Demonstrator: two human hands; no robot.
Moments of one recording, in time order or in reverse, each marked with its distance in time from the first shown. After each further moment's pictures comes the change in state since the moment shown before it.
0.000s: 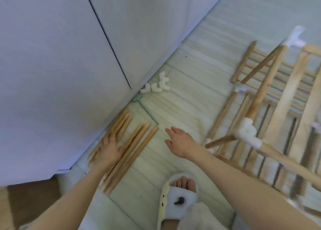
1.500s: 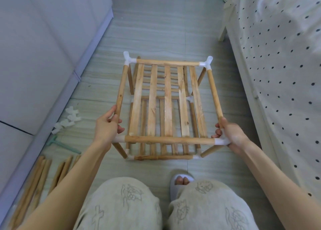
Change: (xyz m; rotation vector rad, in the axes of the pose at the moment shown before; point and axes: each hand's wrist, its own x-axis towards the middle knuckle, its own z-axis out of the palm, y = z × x) left_hand -0.139 0.332 -0.011 -0.852 -0.096 0.342; right_hand -0.335 0.257 -0.022 1.629 0.871 0.779
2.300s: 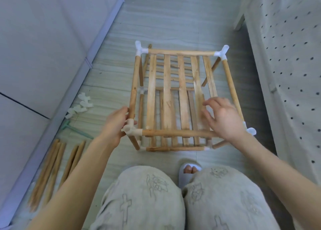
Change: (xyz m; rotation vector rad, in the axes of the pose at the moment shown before) left_hand -0.020 0.007 -0.026 -0.107 -0.164 -0.346; right_hand -0.038 -0.008 0.056 -1.068 0.135 -1.123
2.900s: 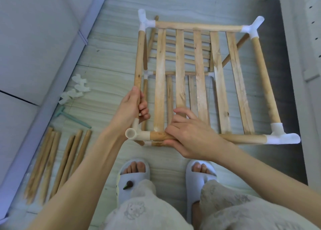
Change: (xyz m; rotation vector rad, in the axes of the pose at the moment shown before) left_hand 0.041 -0.009 0.025 -0.273 -0.242 0.109; right_hand 0.008 -0.075 0.061 0.018 -0.199 -0.681
